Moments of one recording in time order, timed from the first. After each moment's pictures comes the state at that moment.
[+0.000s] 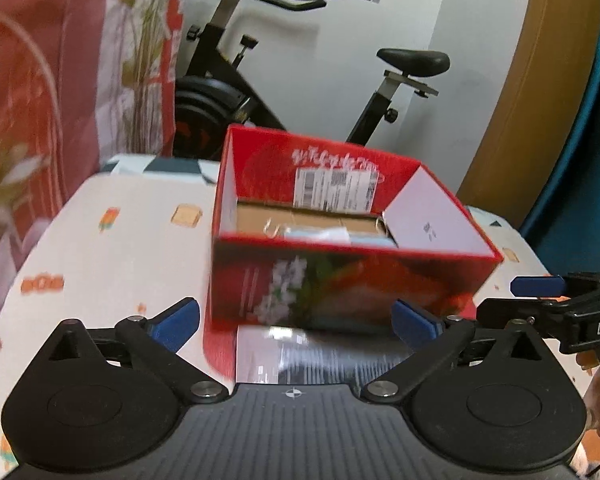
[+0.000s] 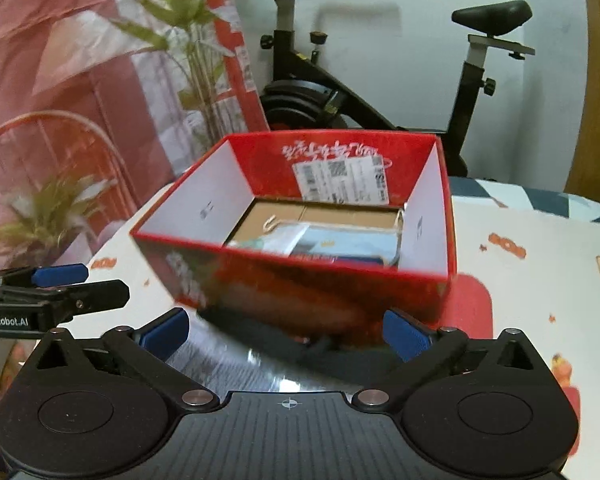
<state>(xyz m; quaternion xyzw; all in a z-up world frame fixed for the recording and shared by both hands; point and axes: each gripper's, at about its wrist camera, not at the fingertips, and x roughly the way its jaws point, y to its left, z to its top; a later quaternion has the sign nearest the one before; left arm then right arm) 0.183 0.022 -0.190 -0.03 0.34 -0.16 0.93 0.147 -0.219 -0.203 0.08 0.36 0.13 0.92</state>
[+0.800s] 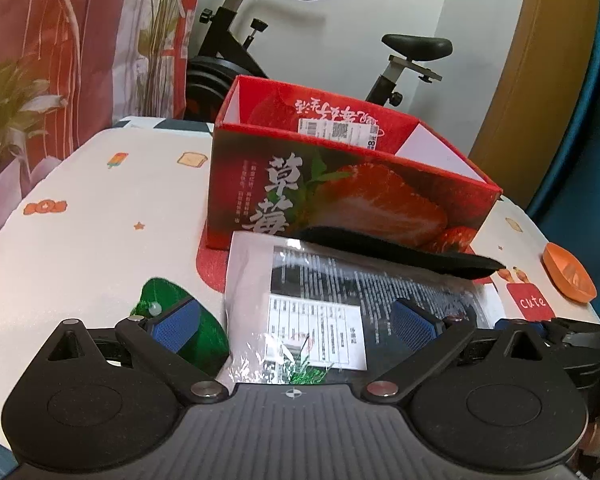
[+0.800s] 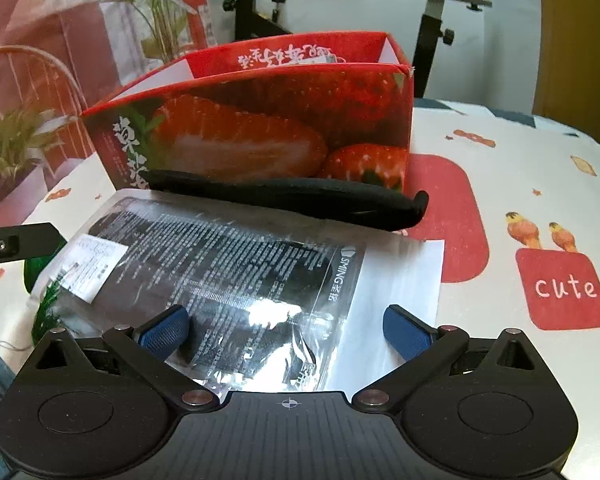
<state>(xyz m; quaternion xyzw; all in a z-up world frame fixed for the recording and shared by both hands) 0.122 0.016 -0.248 -0.04 0.34 -0.14 0.93 0.087 -0.217 -0.317 0.08 0.37 0.08 0.92</state>
